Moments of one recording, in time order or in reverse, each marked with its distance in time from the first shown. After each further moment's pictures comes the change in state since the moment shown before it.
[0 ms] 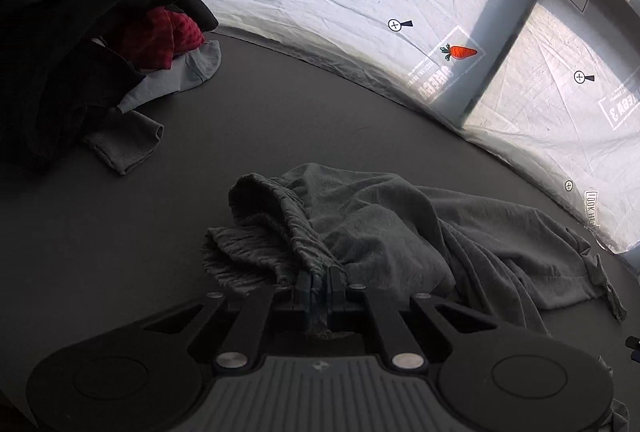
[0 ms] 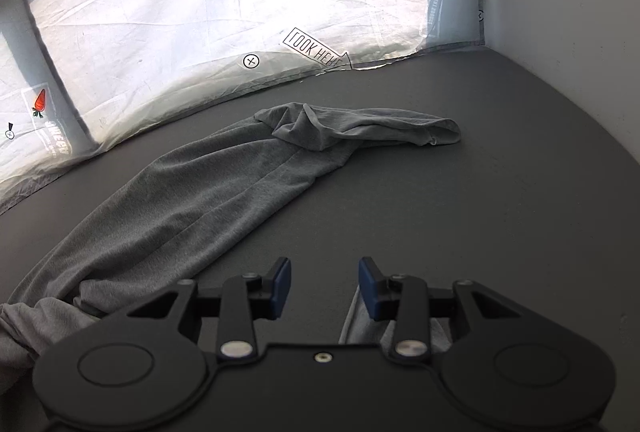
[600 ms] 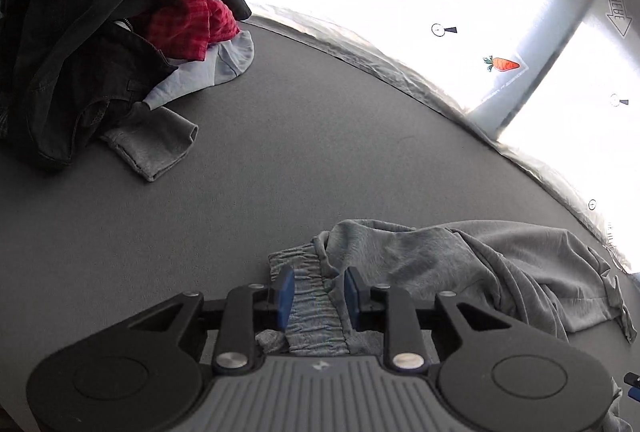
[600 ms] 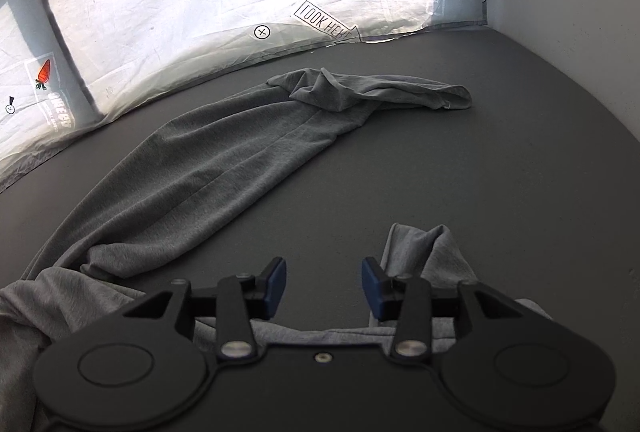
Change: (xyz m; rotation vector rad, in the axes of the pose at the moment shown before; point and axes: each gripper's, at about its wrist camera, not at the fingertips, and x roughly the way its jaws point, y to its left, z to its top) left arm 0.031 0.041 0.063 0.010 -0.019 0.003; right arm 0.000 0.031 -0.029 0.036 0.034 -0.077
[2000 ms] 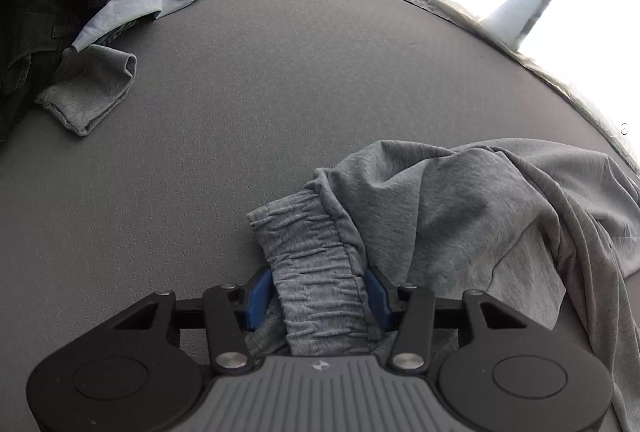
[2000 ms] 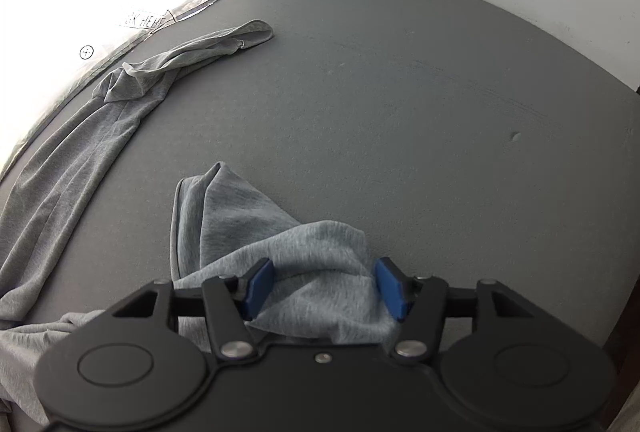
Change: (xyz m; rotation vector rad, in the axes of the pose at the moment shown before) left arm 0.068 -0.018 -0.030 0.121 0.159 0.043; right arm 0.005 -0.109 -0.041 0.305 0.065 -0.194
